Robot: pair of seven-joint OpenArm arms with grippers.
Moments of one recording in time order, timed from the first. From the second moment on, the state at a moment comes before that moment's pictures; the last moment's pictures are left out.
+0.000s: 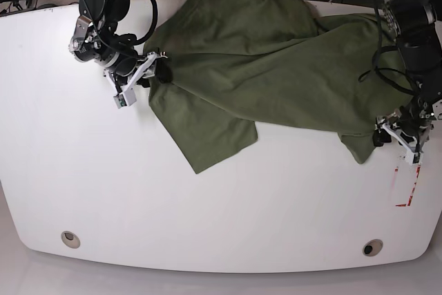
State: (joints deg) left arm -25.1 -27.8 -18.2 39.4 -9.4 -36.4 26.1; right arm -7.4 1.1 24.7 91.2 28.9 41.1 -62.5
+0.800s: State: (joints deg) left arm -19.4 -28.0 -16.0 47.0 -11.3 -41.5 31.0; right arm -7.2 0.2 24.7 91.1 28.8 41.1 -62.5
